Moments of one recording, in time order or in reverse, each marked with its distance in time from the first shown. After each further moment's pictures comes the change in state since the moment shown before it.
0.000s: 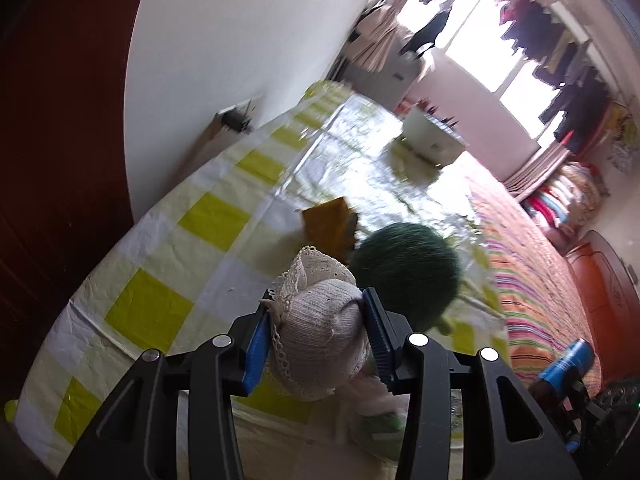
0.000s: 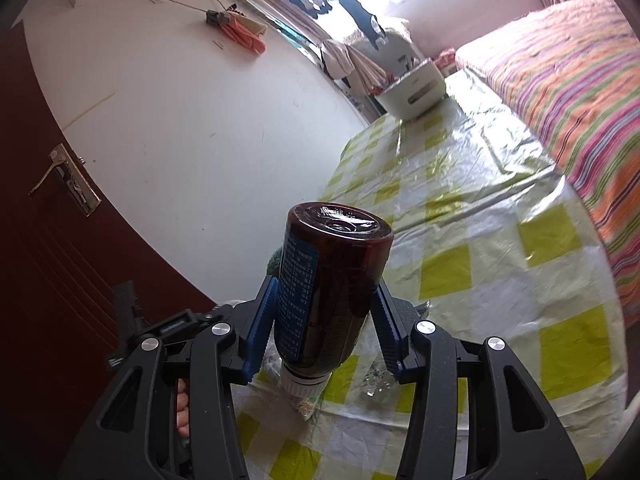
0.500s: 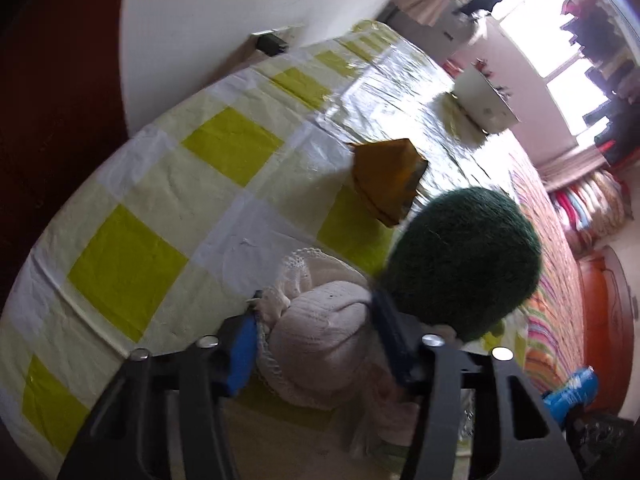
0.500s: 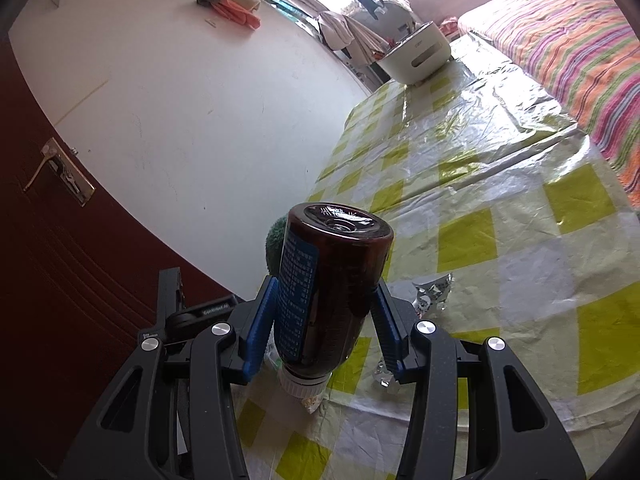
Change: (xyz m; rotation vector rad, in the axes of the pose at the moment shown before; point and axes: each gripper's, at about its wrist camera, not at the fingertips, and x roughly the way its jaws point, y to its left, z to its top) left arm 0.065 0.023 -0.006 -0.148 0.255 0.071; right arm 0.030 -0.007 -0.012 0.049 0.107 0.039
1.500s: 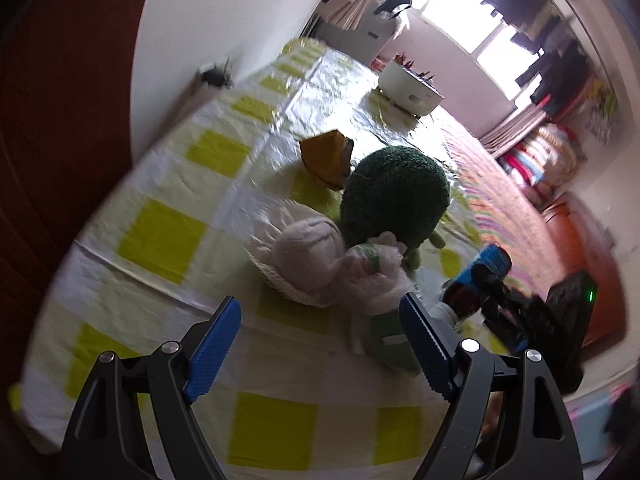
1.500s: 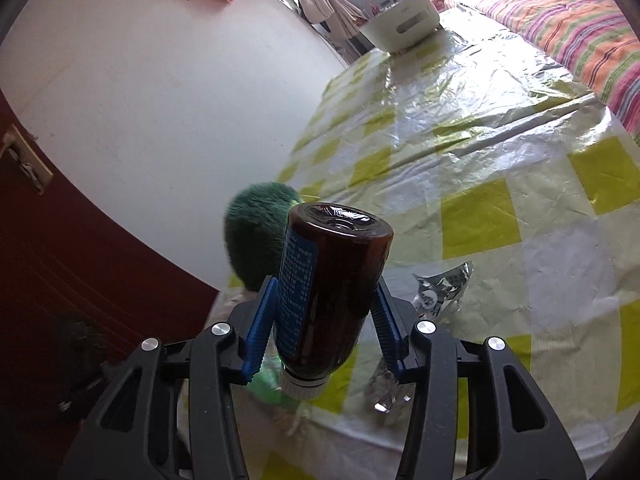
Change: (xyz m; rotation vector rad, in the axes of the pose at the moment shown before) left arm -0.069 0.019 -0.044 0.177 -0.050 -0.162; right arm 0.059 -0.009 -0.001 0.015 0.092 -0.083
